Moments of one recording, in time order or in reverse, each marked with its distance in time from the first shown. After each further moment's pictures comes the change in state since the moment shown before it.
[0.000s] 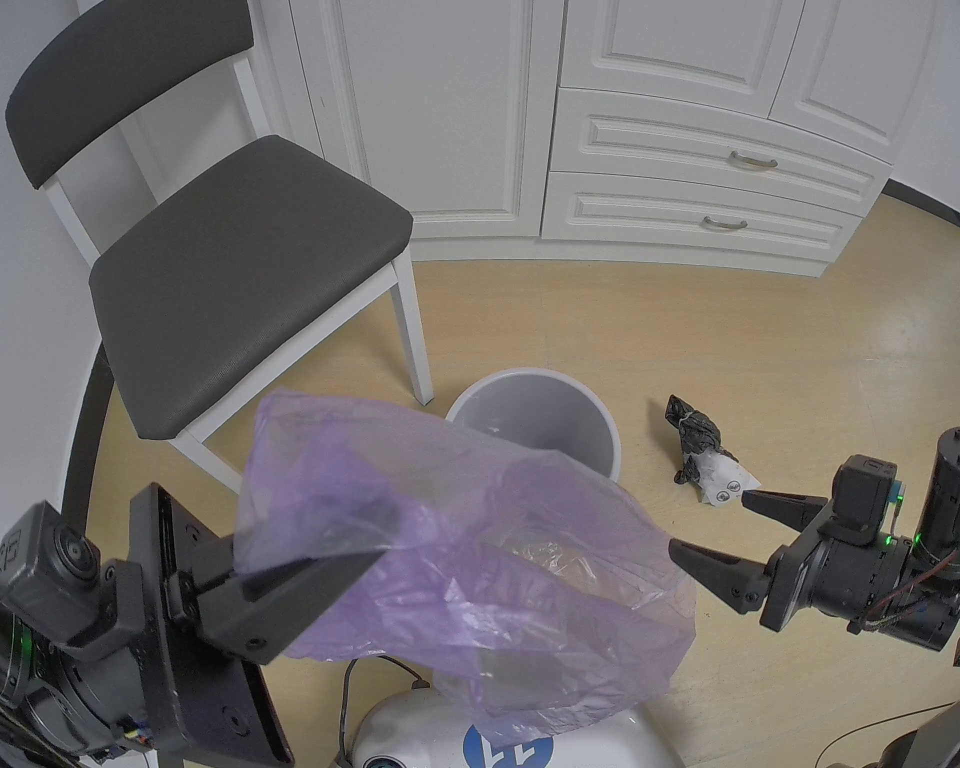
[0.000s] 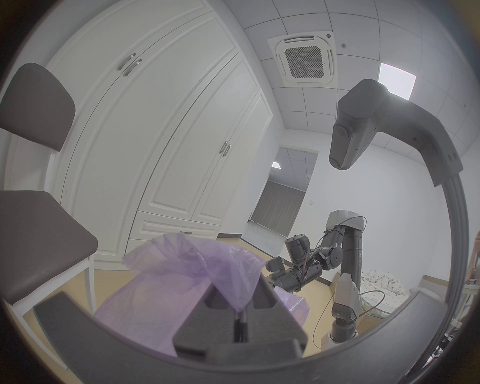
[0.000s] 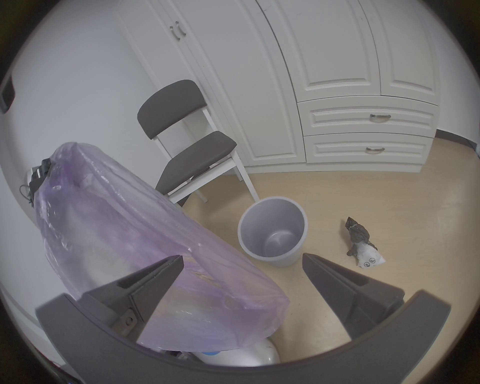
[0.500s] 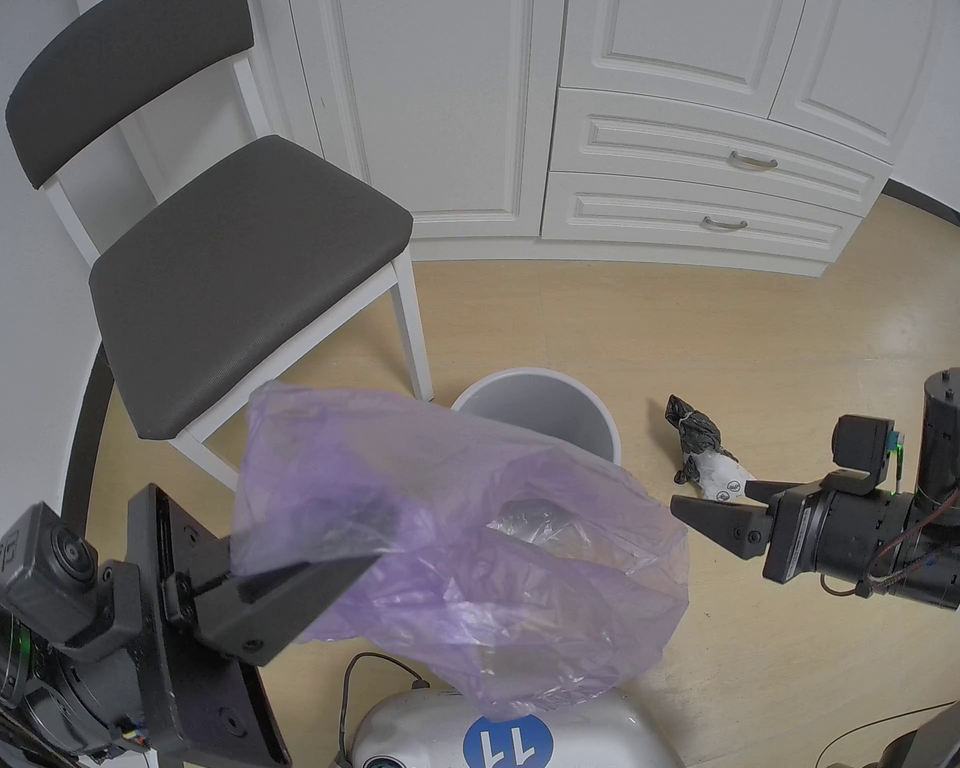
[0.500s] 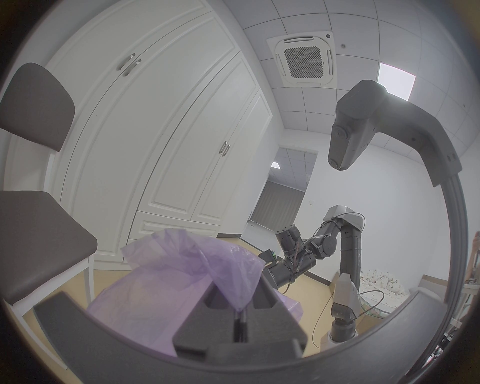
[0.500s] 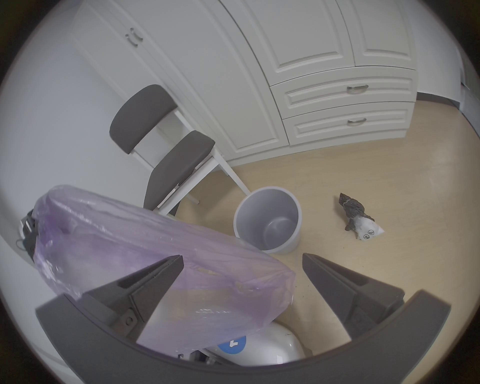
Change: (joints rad) left arm 0.000 -0.004 0.003 0.000 -0.004 0.000; right arm -0.014 0.009 -0.202 0.287 -0.030 0.207
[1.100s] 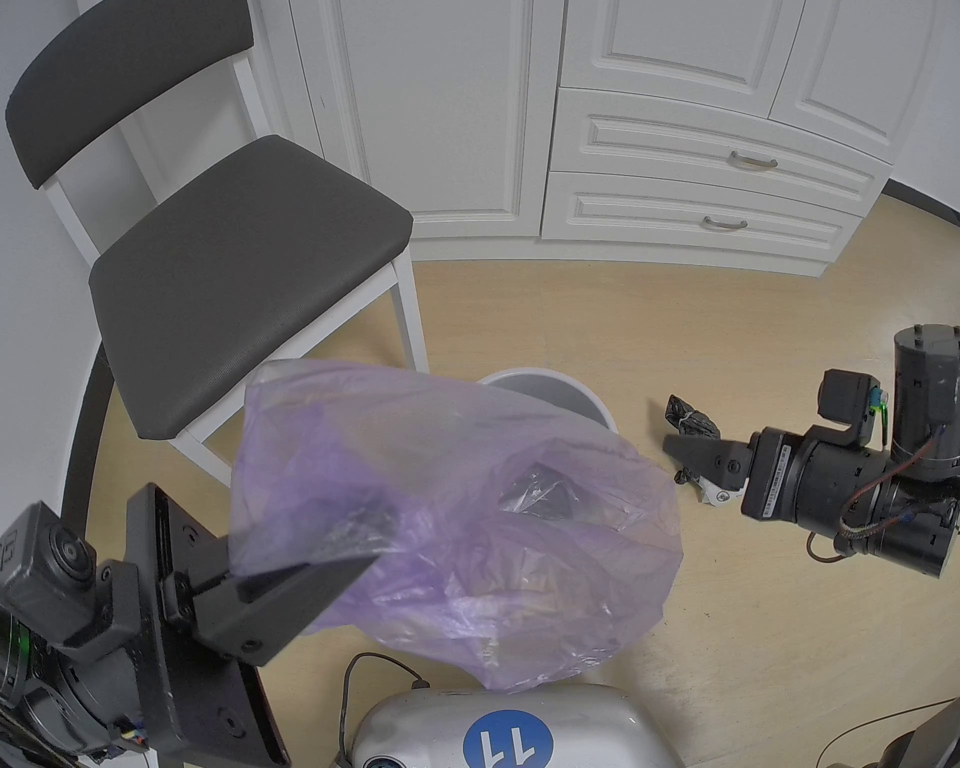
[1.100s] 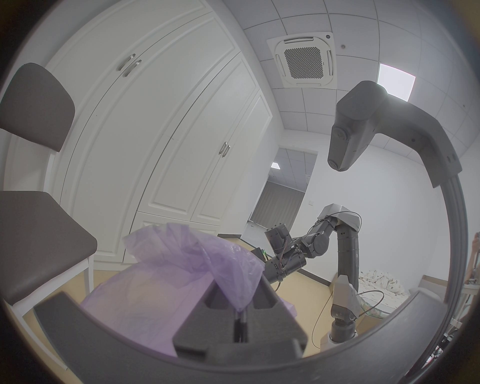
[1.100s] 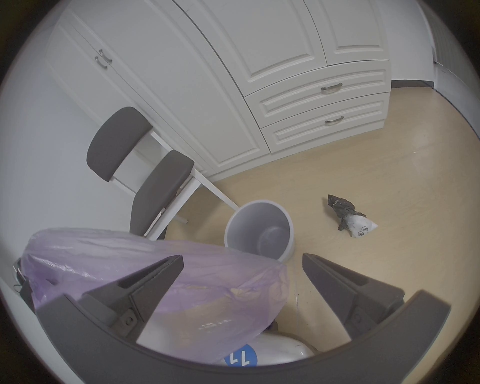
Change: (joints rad) left arm -0.002 -0.001 -0.001 0.000 0.000 0.000; right arm -0.026 0.083 -0.118 0.030 -0.086 0.114
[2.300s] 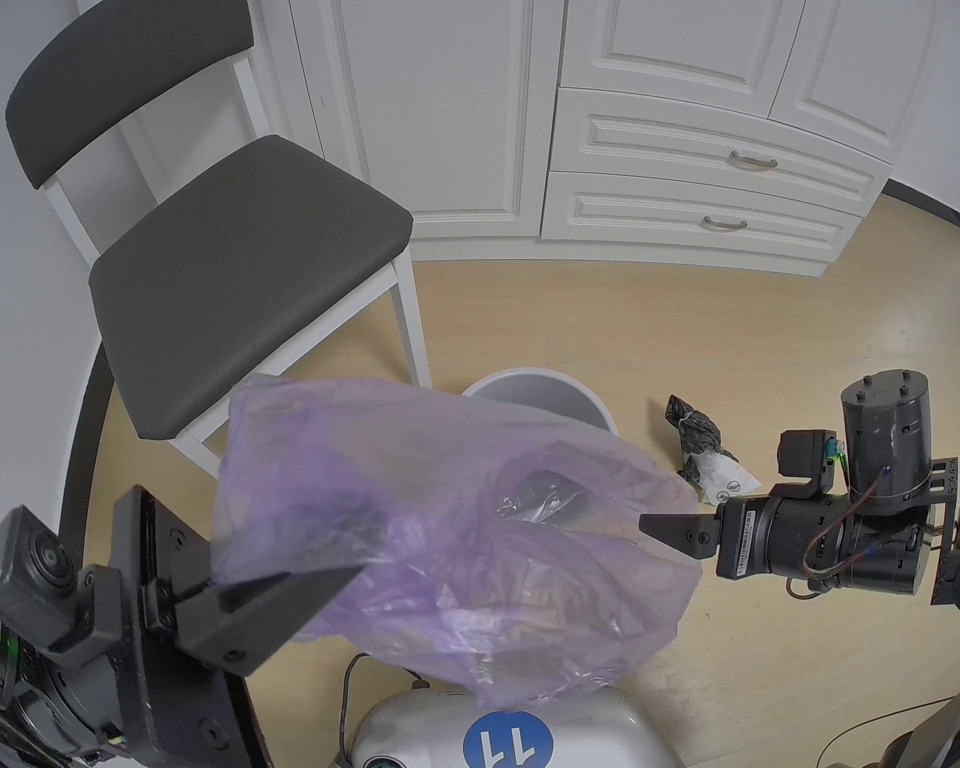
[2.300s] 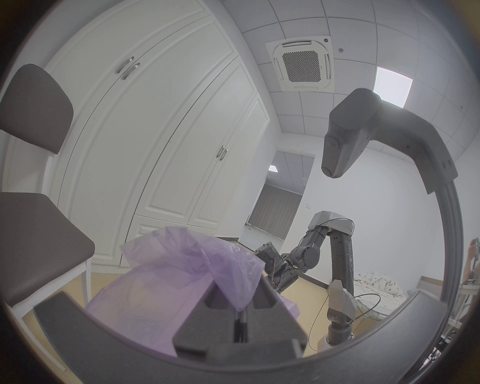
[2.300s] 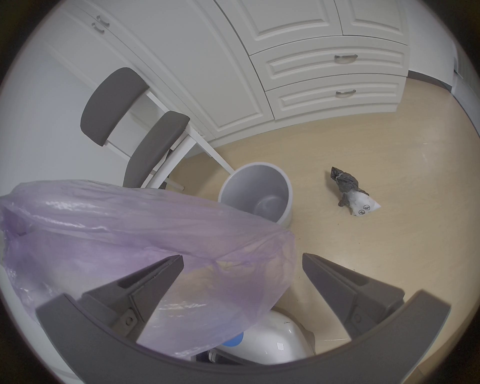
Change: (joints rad) left arm -0.016 -0.020 0.003 0.000 -0.002 0.002; right arm -0.038 0.070 0.059 0.037 0.135 -0.047
